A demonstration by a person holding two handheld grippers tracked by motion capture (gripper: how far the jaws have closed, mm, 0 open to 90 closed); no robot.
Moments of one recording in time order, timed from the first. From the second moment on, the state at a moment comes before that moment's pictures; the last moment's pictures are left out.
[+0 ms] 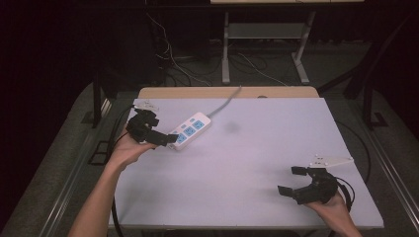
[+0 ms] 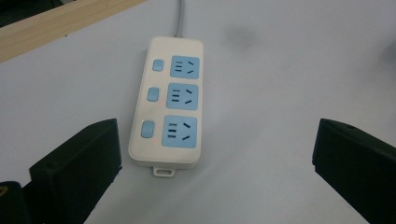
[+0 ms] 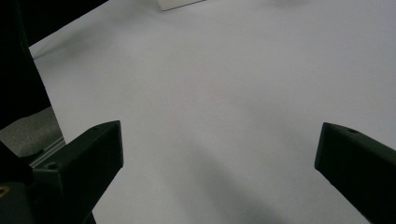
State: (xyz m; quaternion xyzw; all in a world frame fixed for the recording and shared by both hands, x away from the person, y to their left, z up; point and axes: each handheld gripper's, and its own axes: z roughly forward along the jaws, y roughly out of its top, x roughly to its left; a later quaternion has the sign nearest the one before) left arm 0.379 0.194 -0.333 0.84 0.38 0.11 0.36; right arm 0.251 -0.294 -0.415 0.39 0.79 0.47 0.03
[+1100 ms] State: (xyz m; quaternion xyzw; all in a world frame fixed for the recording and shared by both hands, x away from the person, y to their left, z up) left arm 0.432 0.194 -0.340 0.84 0.40 0.13 0.35; right arm 0.251 -0.294 -0.418 0.39 0.80 0.47 0.03
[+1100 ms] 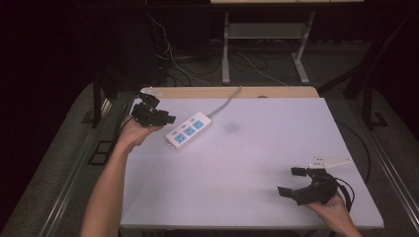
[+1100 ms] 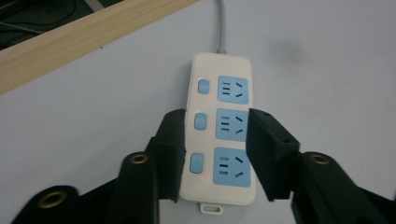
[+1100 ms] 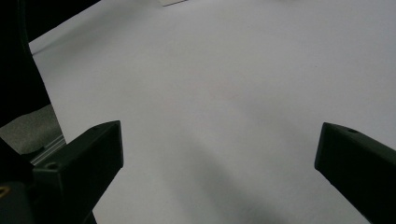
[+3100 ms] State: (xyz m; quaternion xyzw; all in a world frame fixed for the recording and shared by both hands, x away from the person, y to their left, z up) left arm 0.457 0.182 -0.404 0.86 0.42 0.08 0.28; right arm 0.252 -0.292 -0.423 0.38 0.81 0.45 0.03
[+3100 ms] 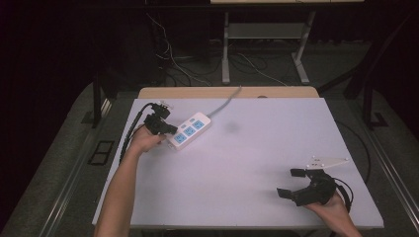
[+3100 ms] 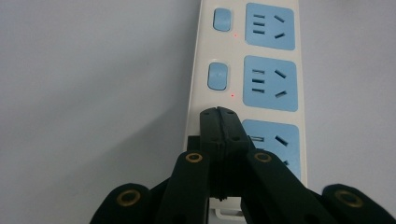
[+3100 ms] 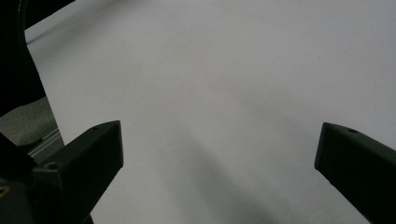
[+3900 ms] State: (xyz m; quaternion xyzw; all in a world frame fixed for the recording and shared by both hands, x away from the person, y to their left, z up) left arm 0.452 0.188 -0.408 0.84 0.43 0.08 0.30; right arm 0.253 -0.295 -0.422 0.39 0.80 0.45 0.04
